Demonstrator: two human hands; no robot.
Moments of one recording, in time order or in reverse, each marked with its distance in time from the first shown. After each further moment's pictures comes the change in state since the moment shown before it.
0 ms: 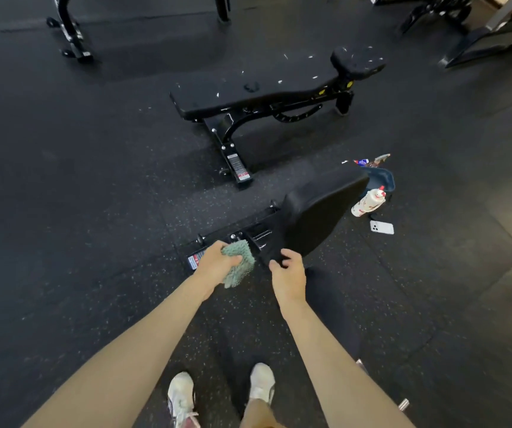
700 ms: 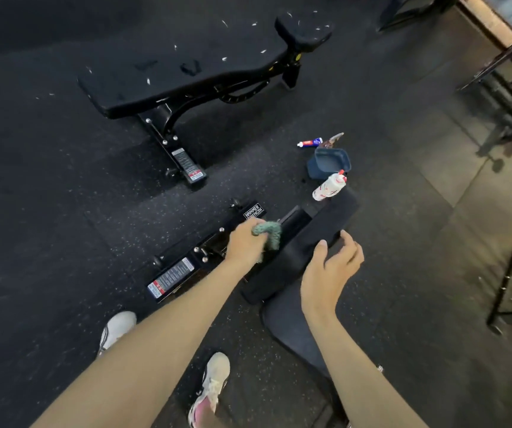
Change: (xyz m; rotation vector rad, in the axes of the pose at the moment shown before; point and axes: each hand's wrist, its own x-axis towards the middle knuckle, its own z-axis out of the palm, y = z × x) left_hand 0.144 0.119 0.058 0.197 -0.178 0.273; right_hand 0.105 -0.072 -0.001 -0.137 0.716 -0.308
